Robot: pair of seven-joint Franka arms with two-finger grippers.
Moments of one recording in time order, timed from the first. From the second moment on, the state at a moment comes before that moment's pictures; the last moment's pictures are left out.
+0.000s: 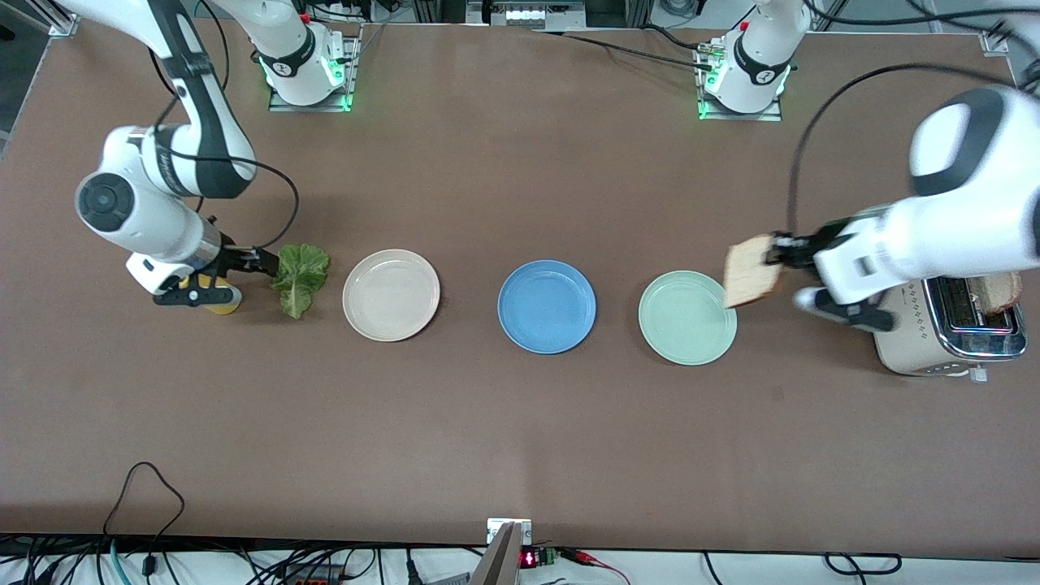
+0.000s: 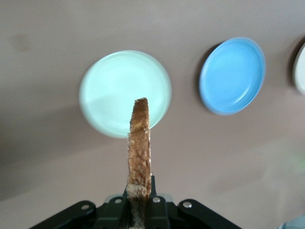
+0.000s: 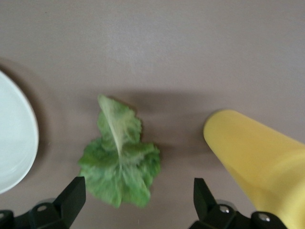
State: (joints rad) left arm 0.33 0.41 -0.63 -1.50 -0.10 1.66 -0.10; right arm 0.17 0.26 -0.11 -2.13 -0.01 2.31 0.01
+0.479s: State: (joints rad) left arm 0.06 0.63 -0.64 -1.52 -0.16 2.05 -0.47; right arm 0.21 0.40 -0.11 -2.13 -0.01 2.50 0.01
